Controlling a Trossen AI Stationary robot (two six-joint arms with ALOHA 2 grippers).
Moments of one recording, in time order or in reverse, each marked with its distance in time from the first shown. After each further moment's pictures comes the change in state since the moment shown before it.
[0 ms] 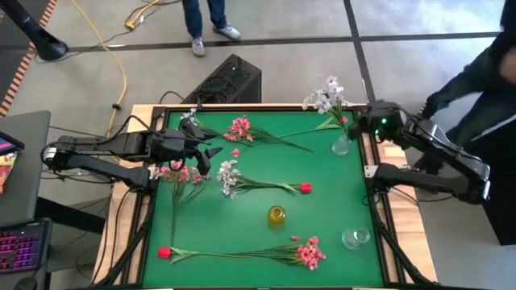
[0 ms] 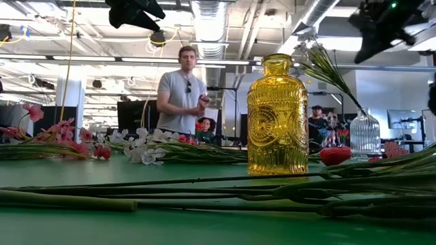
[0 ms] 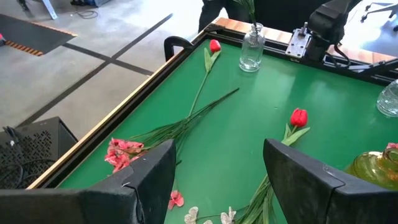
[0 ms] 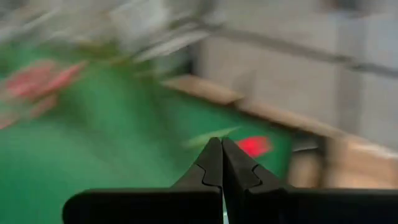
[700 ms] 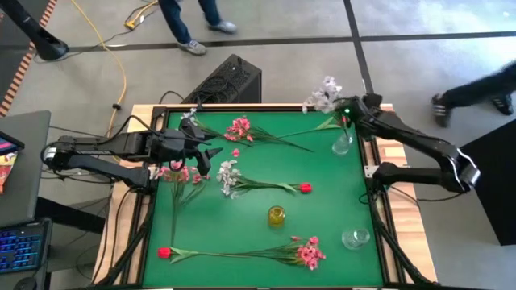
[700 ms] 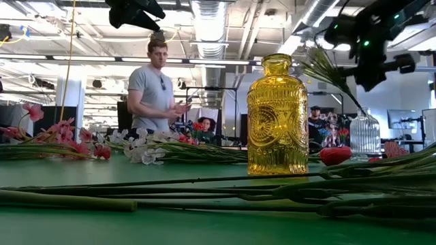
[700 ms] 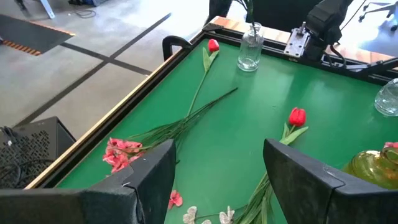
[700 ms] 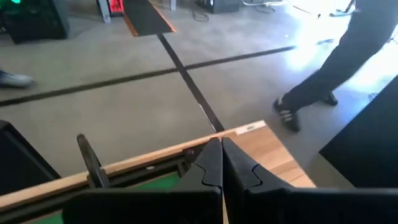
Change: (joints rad) left arm 0.000 0.000 0.000 0.000 0.005 -0.001; right arm -0.231 0.319 -0.177 0.266 0.624 0.418
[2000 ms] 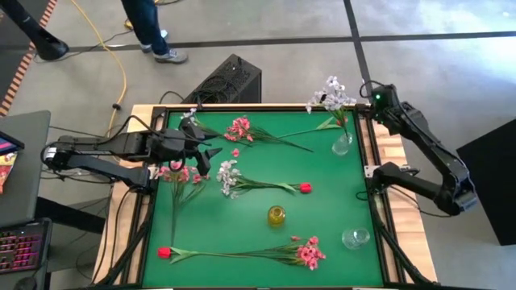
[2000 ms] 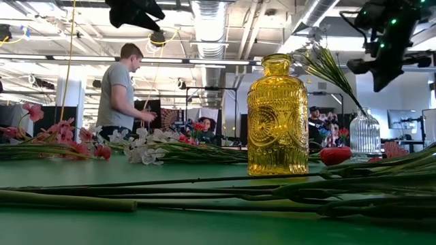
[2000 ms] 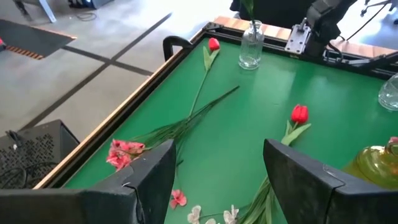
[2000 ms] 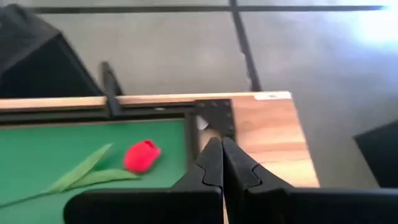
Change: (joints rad) left arm 0.000 0.000 0.000 -0.001 -0.001 0.026; right arm -0.338 -0.165 0.070 -0.121 -0.579 -0.457
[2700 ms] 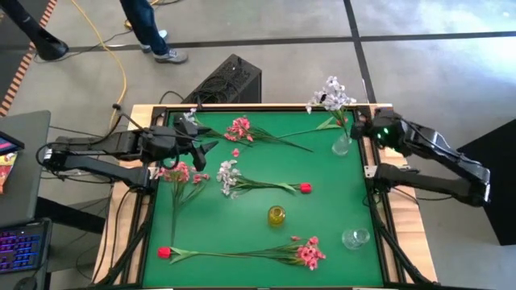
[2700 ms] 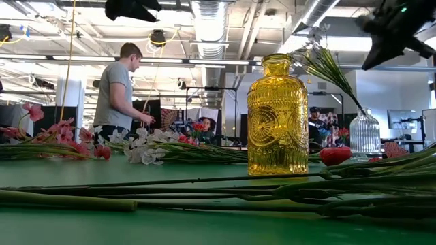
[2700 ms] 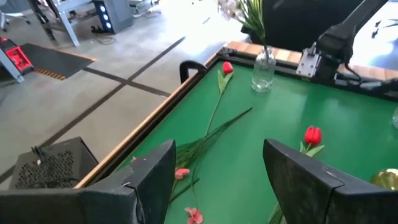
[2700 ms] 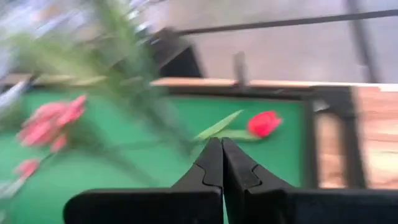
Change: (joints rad) left arm 0.000 -0.050 0.000 0.024 -0.069 0.050; right arm 0.585 -0.257 0.001 -0.146 0.062 0.392
